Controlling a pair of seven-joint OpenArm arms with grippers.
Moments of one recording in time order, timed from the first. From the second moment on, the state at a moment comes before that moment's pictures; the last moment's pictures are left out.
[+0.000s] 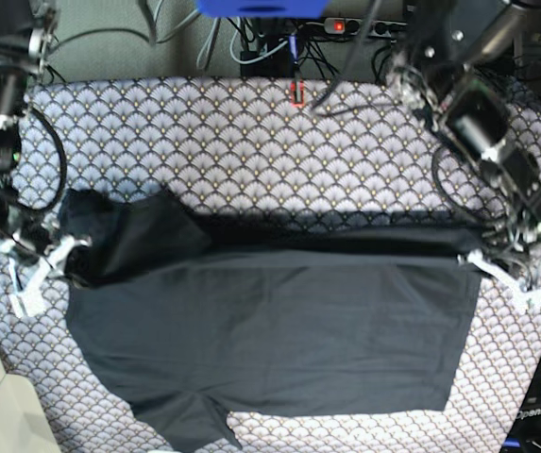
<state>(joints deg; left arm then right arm) -24.7 -2.3 -47.7 73.9 14.2 -35.5 48.2 11.2 23.2 15.6 74.8 40.7 39.4 -49.6</state>
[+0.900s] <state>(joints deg) -33.7 -5.2 -41.4 65.4 18.1 -35.4 41.0 27.7 21.4 4.0 60.3 25.6 39.5 -42.7</state>
